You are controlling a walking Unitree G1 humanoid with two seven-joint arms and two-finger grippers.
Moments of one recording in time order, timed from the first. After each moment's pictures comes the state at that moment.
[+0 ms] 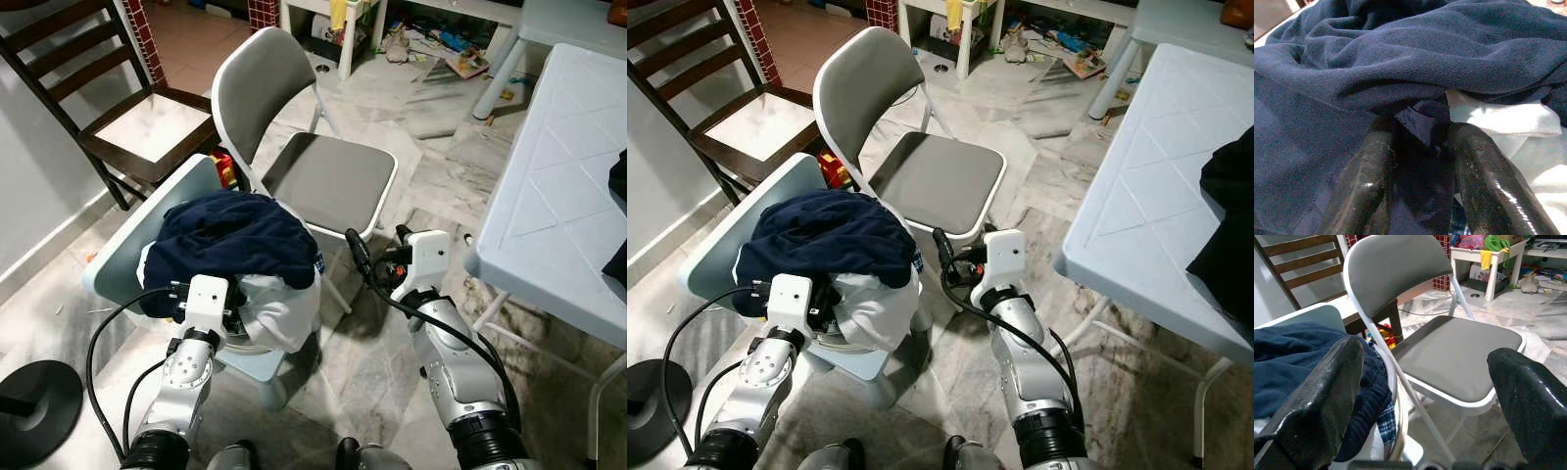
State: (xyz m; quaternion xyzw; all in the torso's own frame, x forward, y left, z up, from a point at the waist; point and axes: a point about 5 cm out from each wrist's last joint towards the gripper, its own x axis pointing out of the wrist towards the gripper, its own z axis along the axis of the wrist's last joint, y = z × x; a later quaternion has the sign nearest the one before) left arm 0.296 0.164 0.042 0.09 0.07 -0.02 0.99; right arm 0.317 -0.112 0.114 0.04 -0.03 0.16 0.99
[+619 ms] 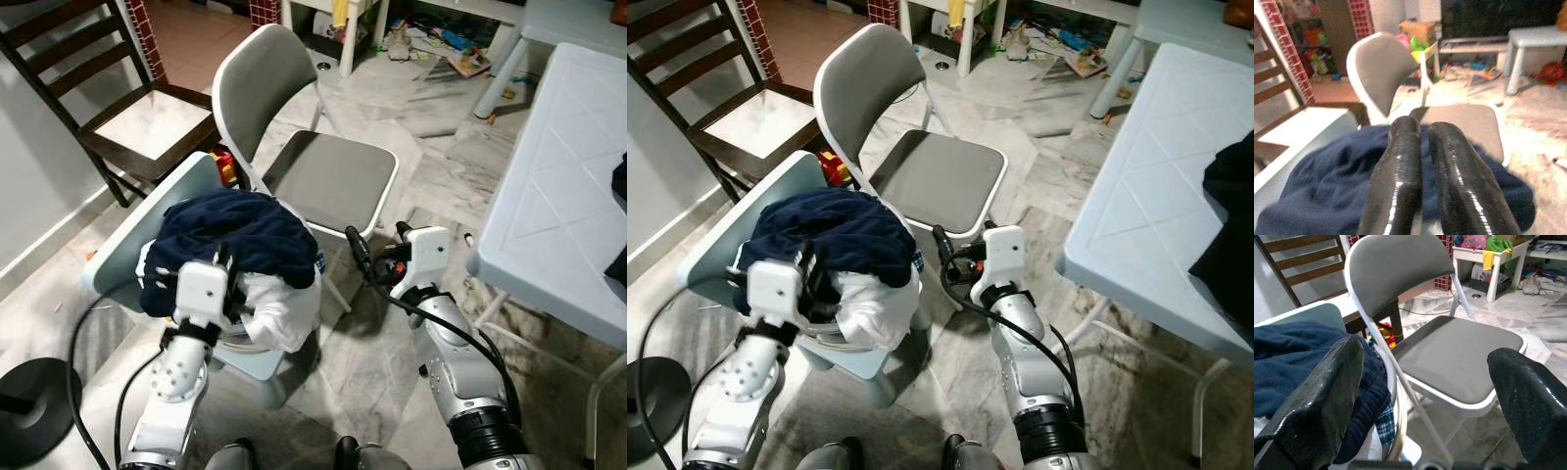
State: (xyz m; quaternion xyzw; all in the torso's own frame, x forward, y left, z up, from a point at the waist) left arm 0.276 0.148 0.114 0.08 -0.12 -0.08 0.99; right arm 0.320 -0.112 0.116 0.04 -0.03 0.16 0.99
